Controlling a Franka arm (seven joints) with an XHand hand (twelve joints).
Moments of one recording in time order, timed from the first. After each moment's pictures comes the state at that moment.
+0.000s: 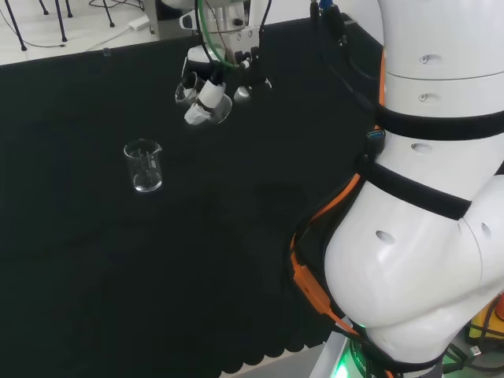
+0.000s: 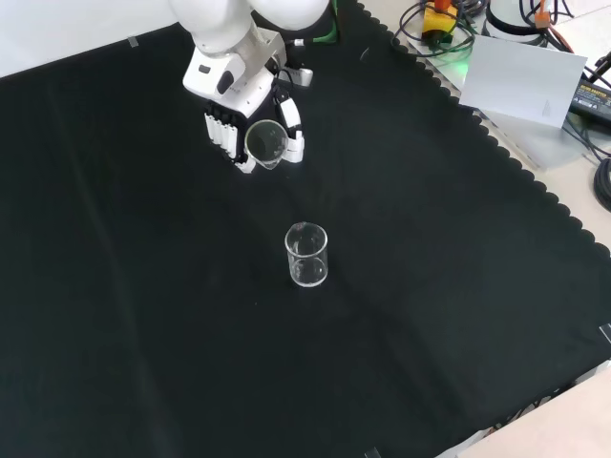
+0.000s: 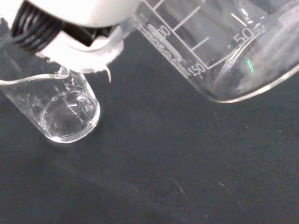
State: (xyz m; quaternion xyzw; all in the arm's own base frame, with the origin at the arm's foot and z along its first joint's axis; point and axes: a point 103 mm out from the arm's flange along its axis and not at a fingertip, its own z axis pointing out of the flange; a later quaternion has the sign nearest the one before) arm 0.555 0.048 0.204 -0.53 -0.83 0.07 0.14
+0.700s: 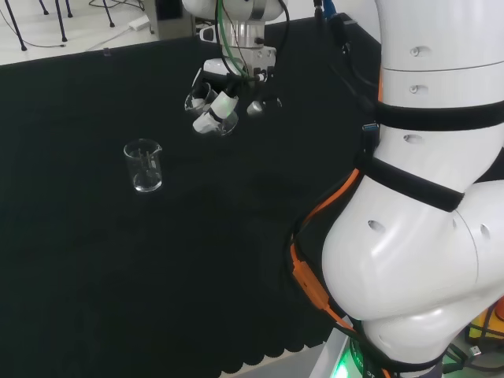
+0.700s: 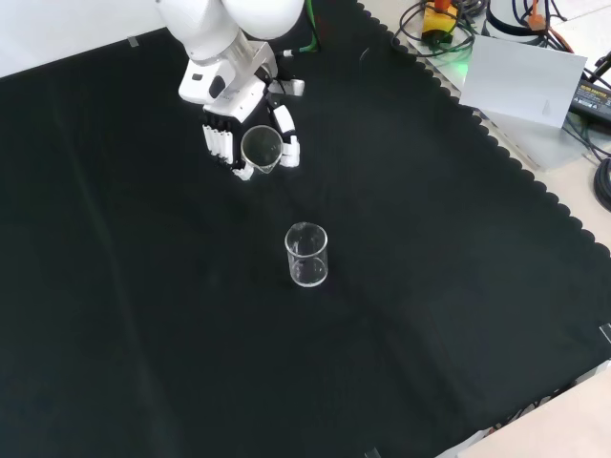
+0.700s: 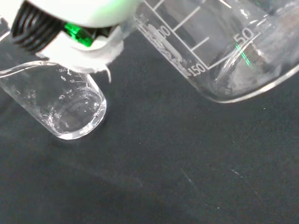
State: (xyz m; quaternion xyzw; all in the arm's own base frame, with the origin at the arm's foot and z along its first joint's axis) arm 0.558 0.028 0.164 -0.51 -0.84 0.01 0.19
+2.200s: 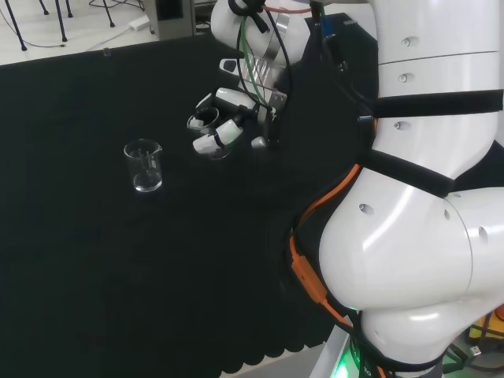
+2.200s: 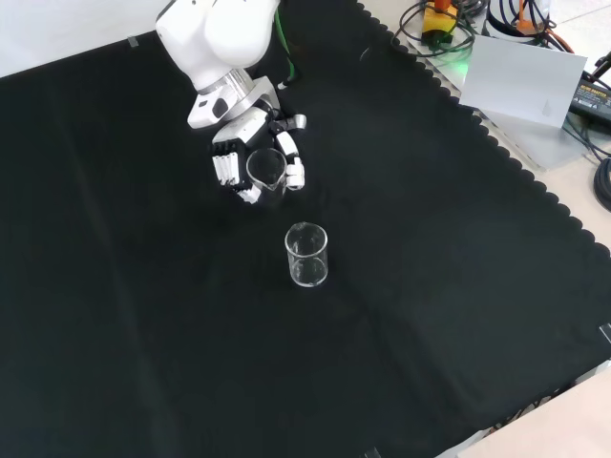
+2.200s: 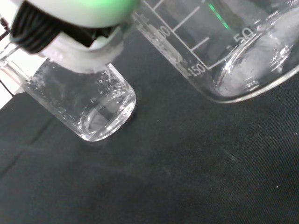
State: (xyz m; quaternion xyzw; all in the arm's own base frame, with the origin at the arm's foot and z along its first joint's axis) arm 0.554 0.030 0.086 -0.47 -0.83 -0.13 0.26
